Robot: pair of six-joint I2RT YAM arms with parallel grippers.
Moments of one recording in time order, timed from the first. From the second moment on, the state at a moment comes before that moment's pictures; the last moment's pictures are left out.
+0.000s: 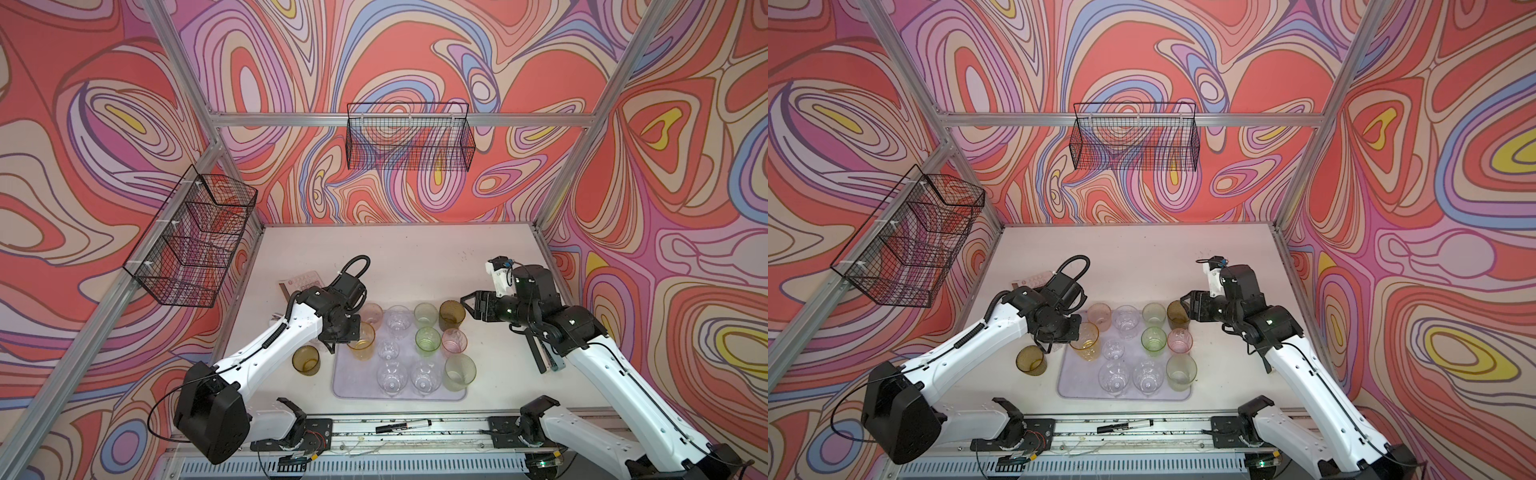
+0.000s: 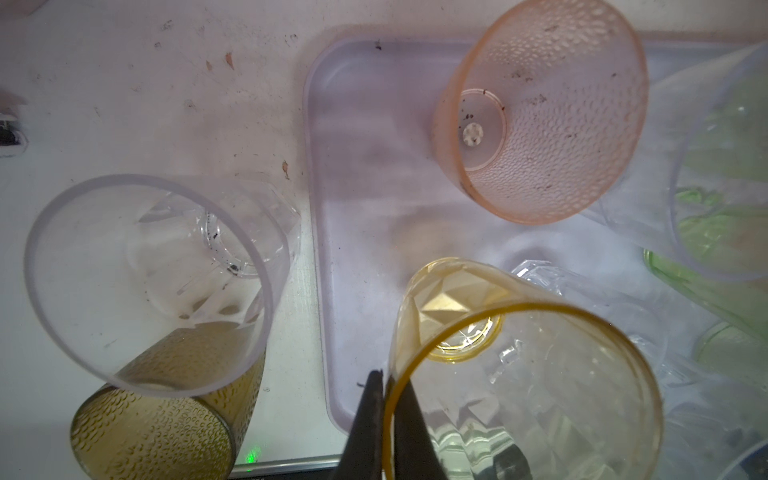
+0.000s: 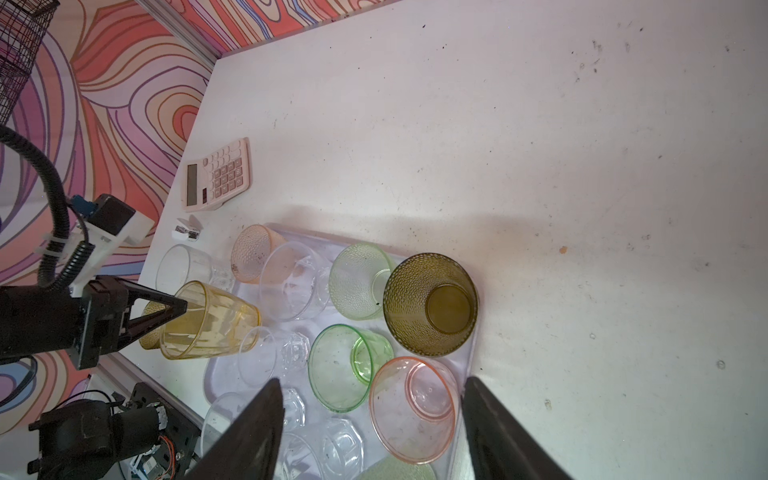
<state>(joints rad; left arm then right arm) -0.57 1.32 1.03 -1.06 -0.04 -0.57 0.38 0.96 1.00 -0.75 -0.22 0.41</state>
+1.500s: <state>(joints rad) -0.63 1.34 0.94 -0.94 -0.07 -0.63 0.38 0.96 1.00 -0.75 -0.23 0.41</state>
